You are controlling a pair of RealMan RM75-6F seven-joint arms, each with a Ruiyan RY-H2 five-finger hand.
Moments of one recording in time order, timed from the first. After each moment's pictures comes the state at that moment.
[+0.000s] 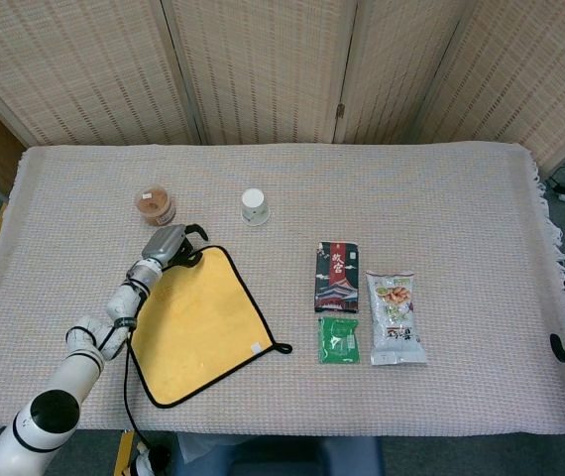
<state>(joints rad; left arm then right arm) -1.00 -1.95 -0.07 -0.24 1.50 0.57 -1.01 0.09 -1.10 0.11 -1.48 -1.22 1.27 0.01</state>
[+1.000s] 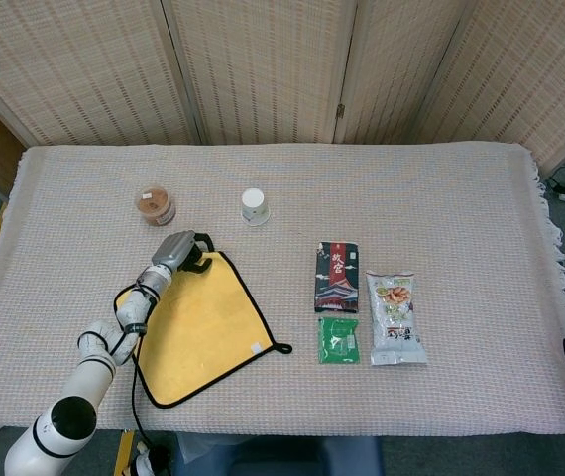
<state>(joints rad) -1.01 -2.03 -0.04 -0.15 1.51 0.58 -1.07 0.07 -1.08 0.11 -1.48 -1.20 1.27 0.04</state>
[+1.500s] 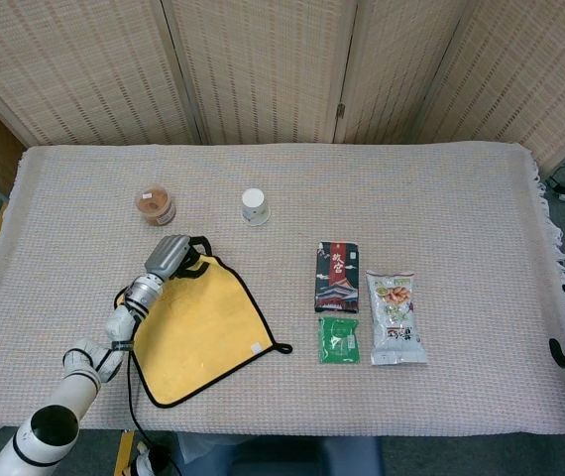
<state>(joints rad) -0.88 -1.99 -0.04 -0.26 1.52 0.93 -0.97 0.07 -1.07 0.09 -1.51 -1.28 1.30 0.04</state>
